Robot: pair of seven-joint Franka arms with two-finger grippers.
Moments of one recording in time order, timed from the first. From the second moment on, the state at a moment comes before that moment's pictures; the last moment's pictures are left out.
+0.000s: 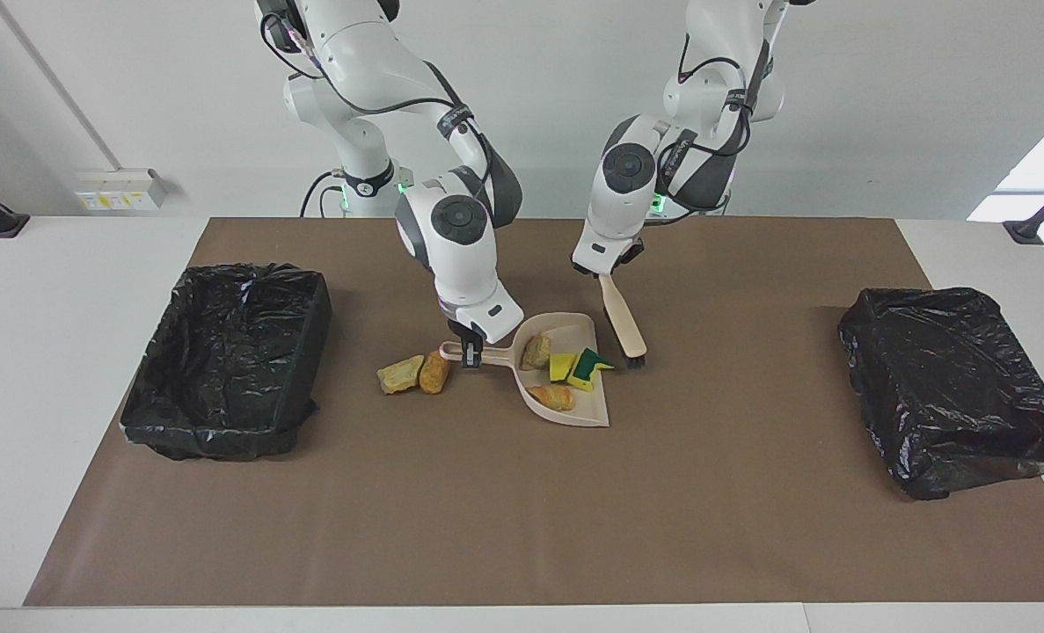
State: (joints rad) left arm -0.15 -0.04 -0.65 -2.19 -0.09 1.90 -0.81; right arm 0.25 0.34 0.20 -1.78 -0.05 2.12 -1.05
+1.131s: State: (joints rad) left arm -0.33 -0.28 -0.70 -2.51 -0.46 2.11 -0.68; right arm 0.02 0.28 0.20 -1.62 0.00 1.88 -1.27
